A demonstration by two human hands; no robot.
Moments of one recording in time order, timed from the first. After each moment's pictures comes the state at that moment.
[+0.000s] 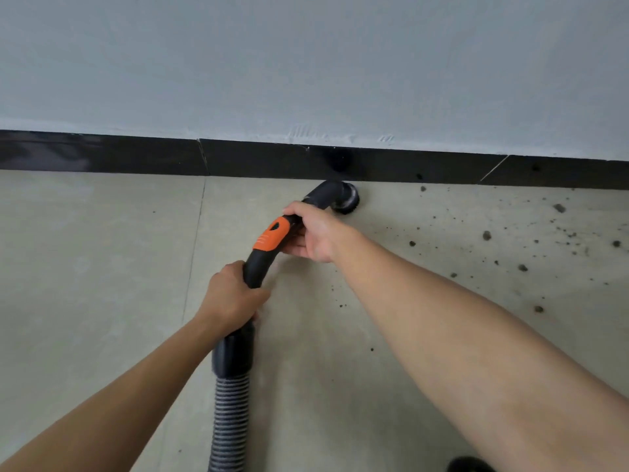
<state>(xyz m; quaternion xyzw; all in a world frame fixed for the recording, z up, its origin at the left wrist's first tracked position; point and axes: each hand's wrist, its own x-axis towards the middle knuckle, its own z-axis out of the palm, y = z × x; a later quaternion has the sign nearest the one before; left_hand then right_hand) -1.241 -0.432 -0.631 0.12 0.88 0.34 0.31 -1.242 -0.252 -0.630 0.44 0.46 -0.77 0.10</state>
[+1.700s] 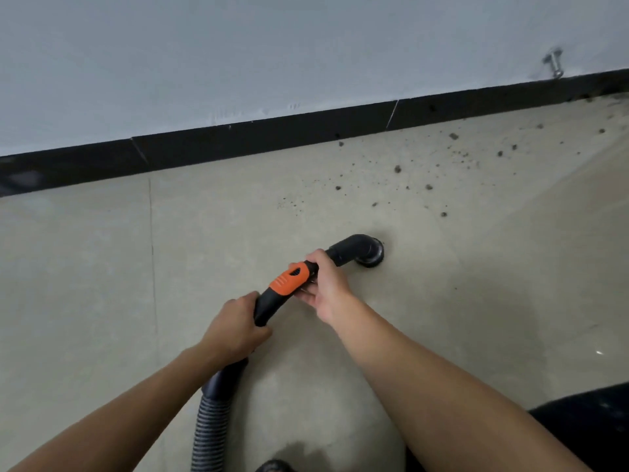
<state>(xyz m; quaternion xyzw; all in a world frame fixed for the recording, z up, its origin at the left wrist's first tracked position) -1.116 -0.475 -0.623 0.37 0.84 0.19 0.35 -1.024 -0.329 -0.622 0.55 0.26 -0.78 -0.13</state>
